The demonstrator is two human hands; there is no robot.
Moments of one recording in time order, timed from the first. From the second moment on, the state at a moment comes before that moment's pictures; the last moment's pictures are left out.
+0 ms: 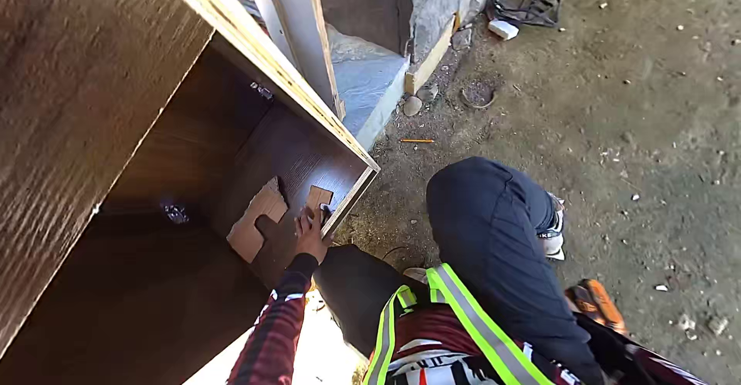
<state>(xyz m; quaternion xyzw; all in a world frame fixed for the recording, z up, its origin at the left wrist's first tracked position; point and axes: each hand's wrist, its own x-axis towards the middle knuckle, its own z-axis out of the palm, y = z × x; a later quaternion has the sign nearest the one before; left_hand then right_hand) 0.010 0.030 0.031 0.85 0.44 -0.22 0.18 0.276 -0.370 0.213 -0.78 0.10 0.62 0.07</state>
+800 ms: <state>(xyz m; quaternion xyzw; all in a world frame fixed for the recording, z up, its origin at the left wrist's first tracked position) 0.211 -0.010 0.023 0.88 0.44 -0.13 0.08 0.537 -0.211 -0.036 -0.57 -0.32 0.58 0.49</state>
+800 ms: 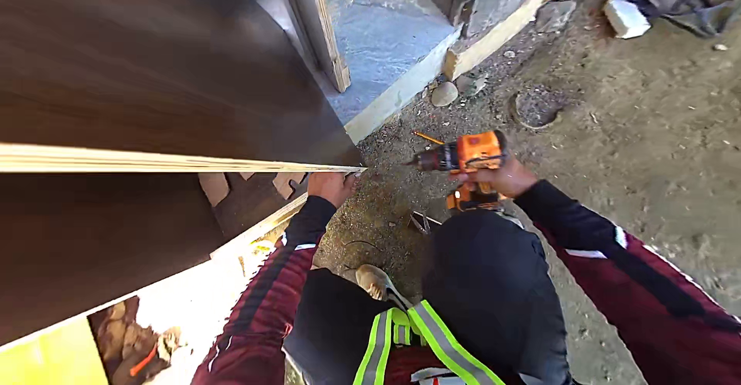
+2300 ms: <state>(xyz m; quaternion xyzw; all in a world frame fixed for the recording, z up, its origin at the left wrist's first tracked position) 0.203 -0.029 0.007 0.89 0.45 -0.07 0.08 0.518 -0.103 -0.071 -0.40 -0.25 0.77 0.42</state>
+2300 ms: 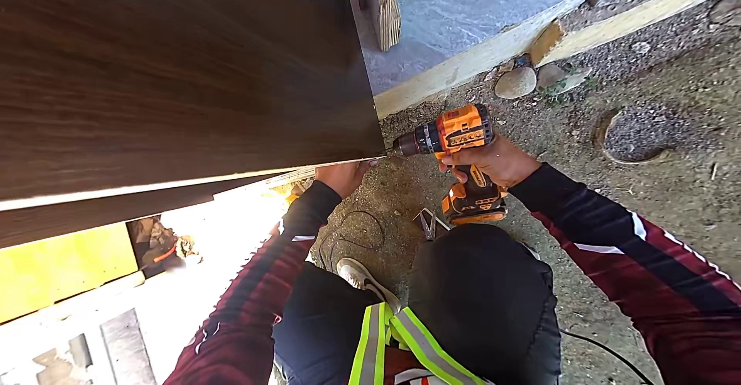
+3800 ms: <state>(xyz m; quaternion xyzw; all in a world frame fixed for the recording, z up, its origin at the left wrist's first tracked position) 0.212 -0.018 0.015 0.87 0.46 -0.15 0.07 0.552 -0.095 -0.071 -0.40 -0.28 0.79 0.39</state>
